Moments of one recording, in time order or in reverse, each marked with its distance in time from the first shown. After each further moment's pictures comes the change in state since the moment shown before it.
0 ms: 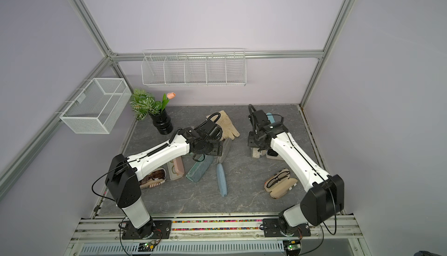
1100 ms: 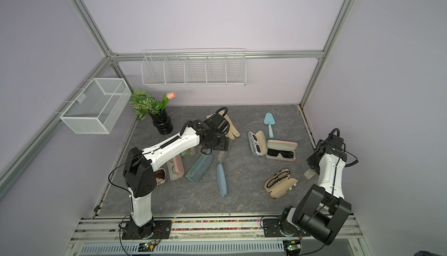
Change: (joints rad) left arm 0.000 0.199 0.273 -0.127 0.035 0.011; right arm -0.974 -0.089 -0.407 0.200 -0.142 -0.140
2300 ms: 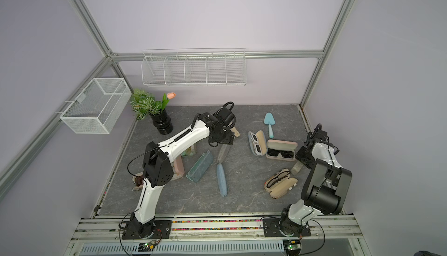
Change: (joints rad) left arm 0.026 0.236 0.330 -0.116 0.003 0.046; right arm 0.141 0.253 0.037 0.126 -0.100 -0.044
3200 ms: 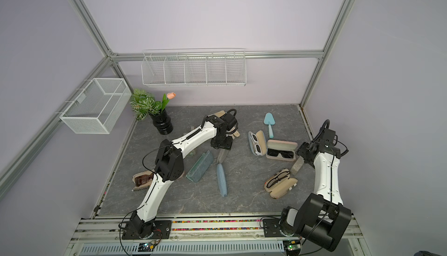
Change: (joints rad) left arm 0.012 0.179 0.082 -0.101 0.038 0.053; right arm 0.000 -0.333 0.000 -0.121 -0.039 -0.008
